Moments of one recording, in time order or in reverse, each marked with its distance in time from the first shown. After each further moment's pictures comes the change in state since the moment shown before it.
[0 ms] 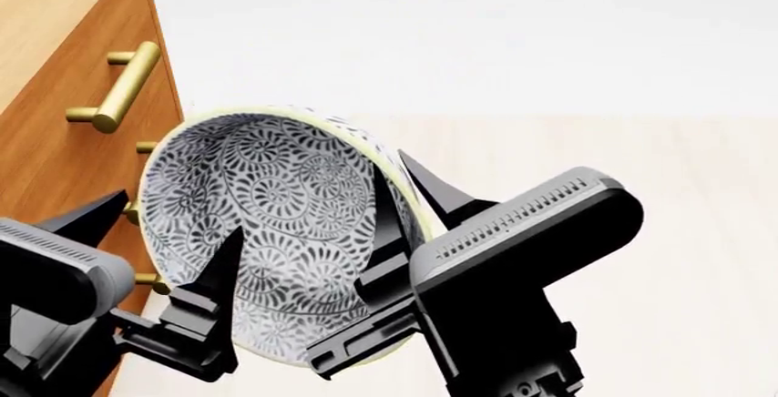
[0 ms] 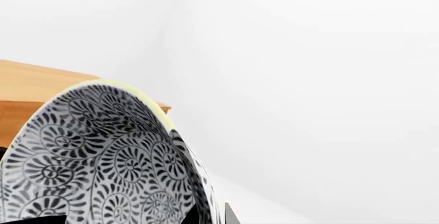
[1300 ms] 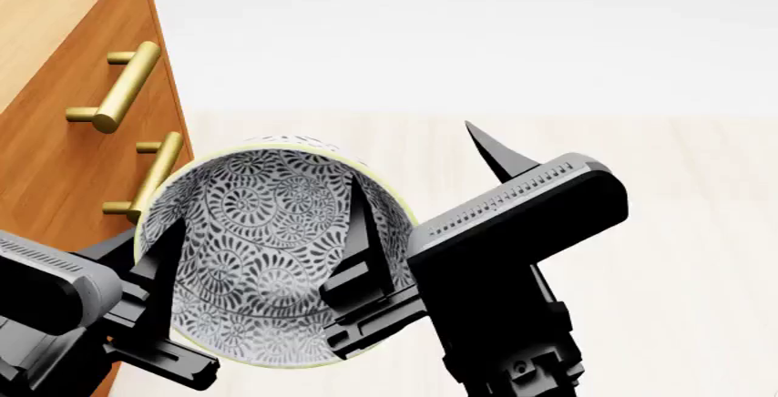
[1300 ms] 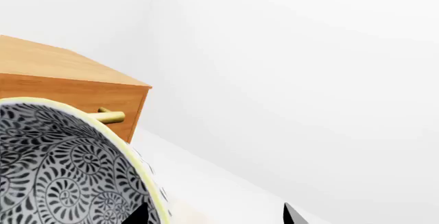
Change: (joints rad) left arm 0.031 -0.028 -0.002 0.008 -0.010 0.038 -0.002; right arm 0.042 -0.019 -0.017 0.038 -0.020 0.086 0.032
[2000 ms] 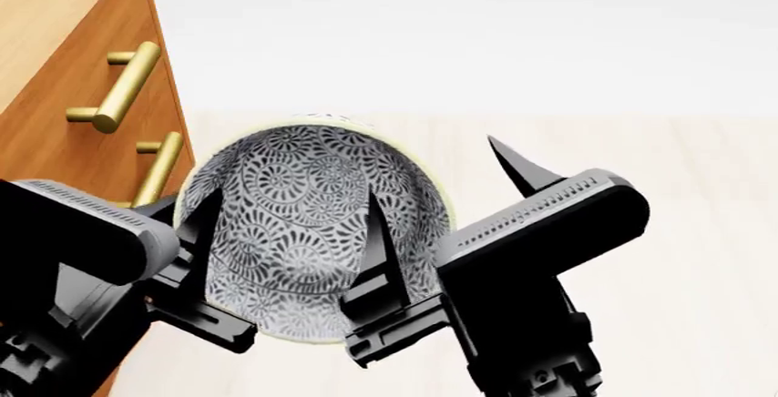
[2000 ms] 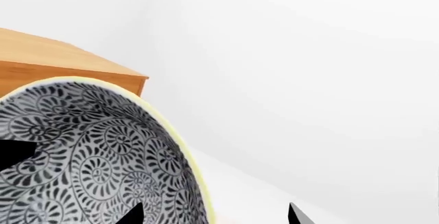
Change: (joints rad) left arm -0.163 0.056 0.082 -0.094 0.014 -0.081 0.009; right arm -0.052 0.031 0.016 0.036 -0.001 -0.066 -0.027
